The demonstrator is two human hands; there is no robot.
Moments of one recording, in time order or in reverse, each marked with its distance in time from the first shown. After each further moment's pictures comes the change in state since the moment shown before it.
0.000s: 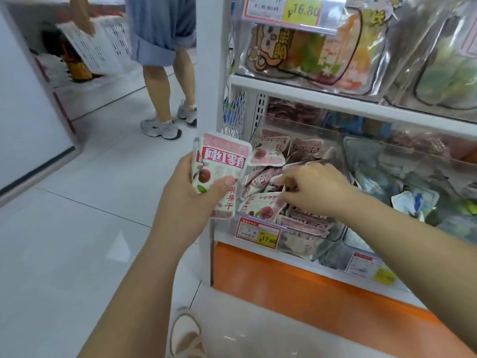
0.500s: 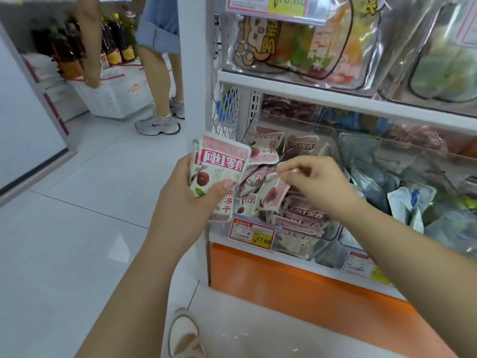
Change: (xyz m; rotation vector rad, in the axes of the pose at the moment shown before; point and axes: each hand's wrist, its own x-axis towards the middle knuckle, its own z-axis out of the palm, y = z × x) left_hand 0.002 -0.005 0.009 0.041 -0.031 0.018; right_hand -0.012 0.006 0.007 0.963 0.250 0.144
